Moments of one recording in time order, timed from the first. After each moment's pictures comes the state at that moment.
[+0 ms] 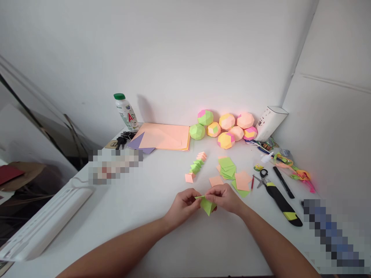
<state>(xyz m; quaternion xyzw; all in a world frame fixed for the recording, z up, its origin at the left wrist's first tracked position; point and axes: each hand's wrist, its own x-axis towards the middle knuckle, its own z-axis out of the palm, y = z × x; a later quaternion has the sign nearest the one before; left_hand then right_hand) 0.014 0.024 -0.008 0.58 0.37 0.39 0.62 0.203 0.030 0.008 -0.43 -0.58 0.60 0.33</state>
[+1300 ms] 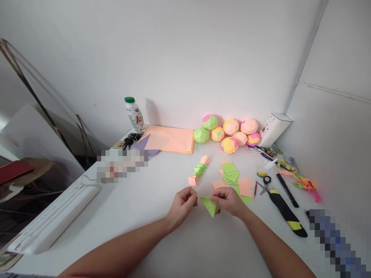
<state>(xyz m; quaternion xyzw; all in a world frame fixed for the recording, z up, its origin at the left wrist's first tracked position) 0.010 0.027 -0.005 0.51 0.41 0.44 0.62 0.206 0.034 0.009 -0.45 -0.57 0.60 0.34</state>
